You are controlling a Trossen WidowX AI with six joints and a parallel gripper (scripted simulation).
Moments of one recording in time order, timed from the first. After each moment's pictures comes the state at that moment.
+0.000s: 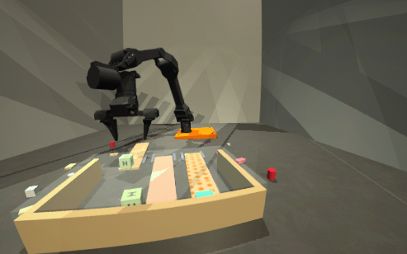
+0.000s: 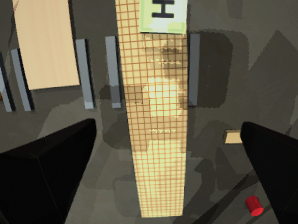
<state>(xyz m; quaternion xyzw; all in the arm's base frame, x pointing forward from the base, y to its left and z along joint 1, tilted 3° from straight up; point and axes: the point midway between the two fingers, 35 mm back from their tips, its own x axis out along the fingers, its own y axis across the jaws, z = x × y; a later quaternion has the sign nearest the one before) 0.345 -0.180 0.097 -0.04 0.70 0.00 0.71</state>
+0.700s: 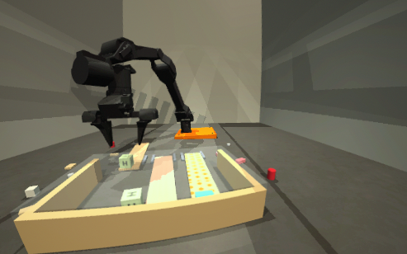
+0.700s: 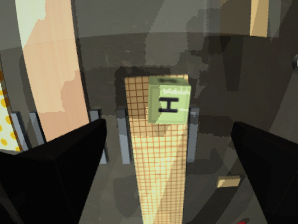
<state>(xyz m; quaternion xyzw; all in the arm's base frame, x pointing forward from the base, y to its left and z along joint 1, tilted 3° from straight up) 0.410 -0.169 0.100 -0.04 0.70 0.00 0.72</state>
